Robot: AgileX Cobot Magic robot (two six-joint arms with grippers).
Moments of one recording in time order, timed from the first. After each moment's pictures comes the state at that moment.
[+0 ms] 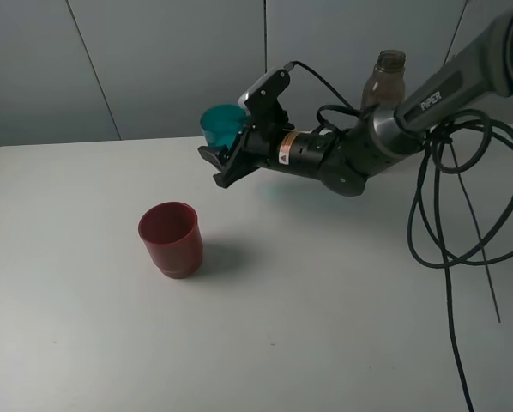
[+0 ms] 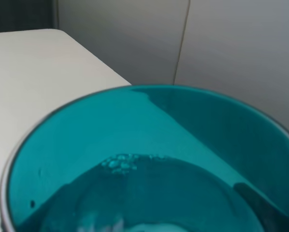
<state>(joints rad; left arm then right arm) 0.07 0.00 -0.51 0.07 1.08 0.00 0.52 2.26 -1.18 -0.55 -0.80 0.17</state>
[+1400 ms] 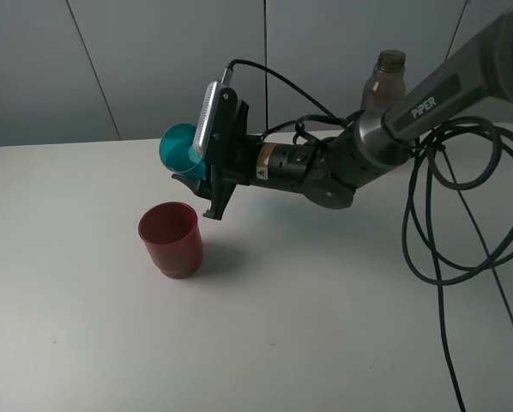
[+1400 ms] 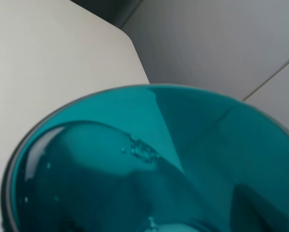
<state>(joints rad) 0.07 0.00 -0.51 0.07 1.08 0.00 0.63 2.22 -1.13 -0.57 -0.83 -0.40</state>
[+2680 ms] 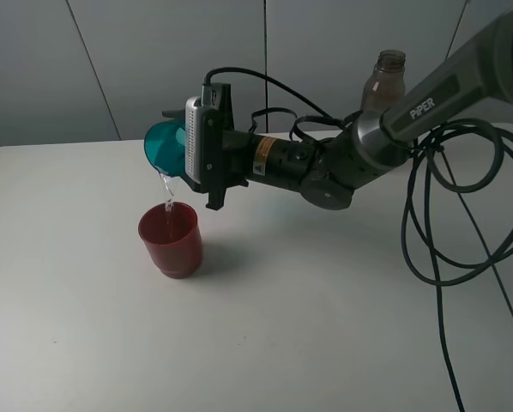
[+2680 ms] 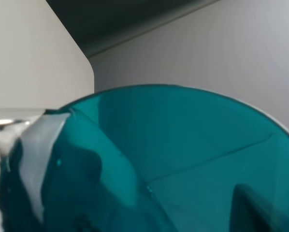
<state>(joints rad) 0.07 0.00 -0.51 0.07 1.08 0.00 0.64 2.22 -1.13 -0.57 -0.99 -0.86</state>
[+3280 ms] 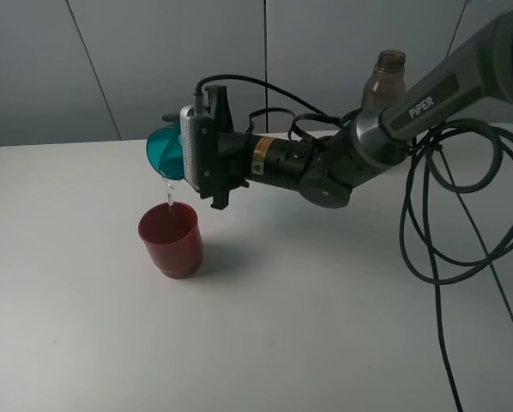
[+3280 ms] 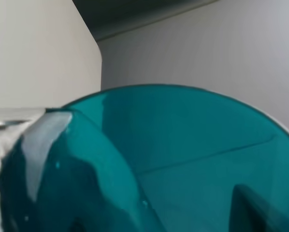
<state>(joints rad) 0.07 0.00 -0.51 0.07 1.08 0.00 0.64 2.22 -1.14 -0.56 -0.93 -0.95</state>
